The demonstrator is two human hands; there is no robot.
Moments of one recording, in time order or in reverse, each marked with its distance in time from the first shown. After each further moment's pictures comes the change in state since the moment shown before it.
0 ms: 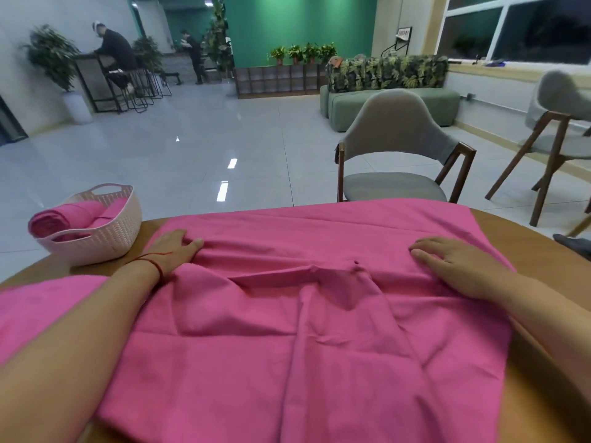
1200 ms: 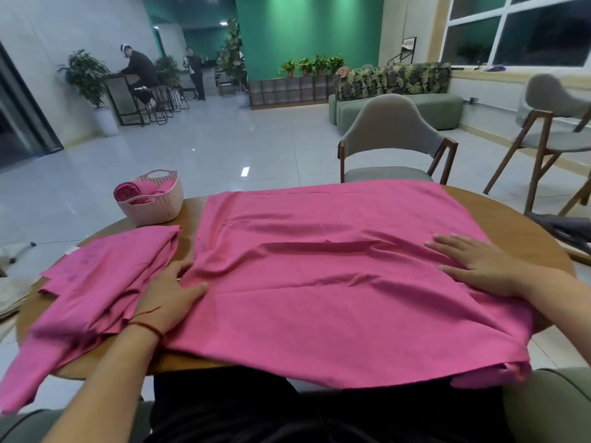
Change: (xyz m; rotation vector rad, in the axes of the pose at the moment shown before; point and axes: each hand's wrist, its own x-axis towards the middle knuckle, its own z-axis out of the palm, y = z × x) left_hand -0.298 -0.027 0.004 -0.349 0.192 -0.026; right_hand -0.162 0.041 0.005 -0.190 -0.172 -0.050
